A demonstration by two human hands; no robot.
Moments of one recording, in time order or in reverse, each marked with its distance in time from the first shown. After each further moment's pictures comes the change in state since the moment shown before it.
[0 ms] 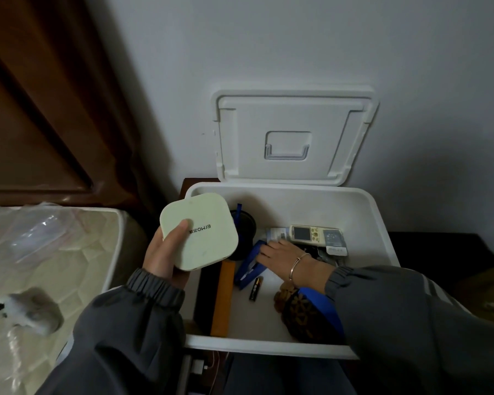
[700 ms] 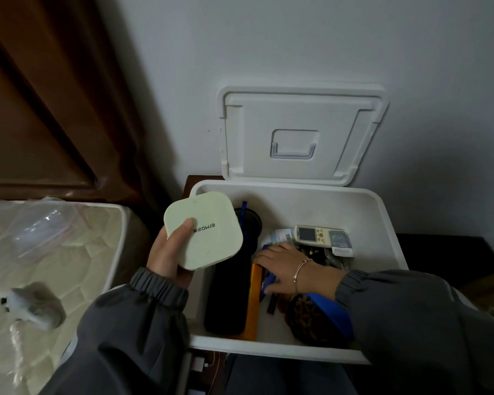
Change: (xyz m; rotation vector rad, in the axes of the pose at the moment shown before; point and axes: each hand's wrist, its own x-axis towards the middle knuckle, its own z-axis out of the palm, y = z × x) left_hand -0.005 0.005 0.006 -0.004 0.034 -0.021; right_hand -0.006 -0.011 -0.005 0.260 0.060 -0.007
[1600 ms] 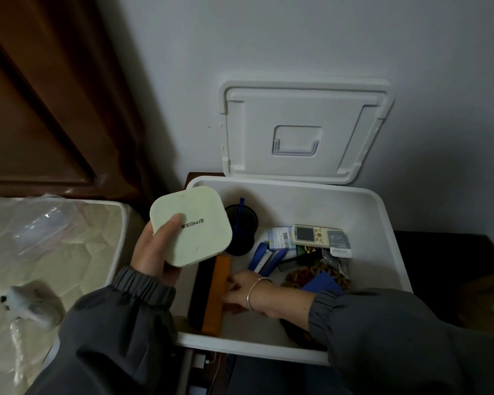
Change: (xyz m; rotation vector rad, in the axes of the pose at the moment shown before) left_hand 0.001 0.012 -0.012 0.028 0.021 0.095; right_hand 0.031 -0.102 -0.013 1.237 -0.172 0.624
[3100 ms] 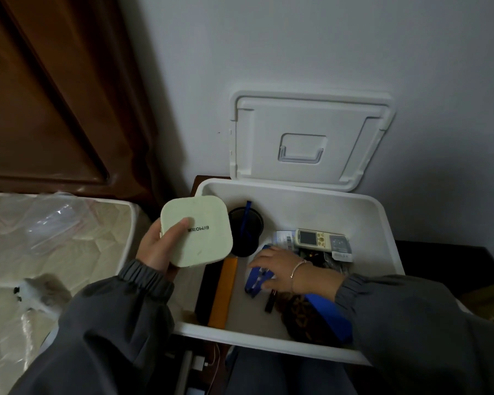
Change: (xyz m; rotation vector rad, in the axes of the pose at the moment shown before) left_hand -0.008 0.013 -0.009 0.144 0.138 -0.047; right_hand 0.000 0.015 -0.078 -0.966 0.057 -0.485
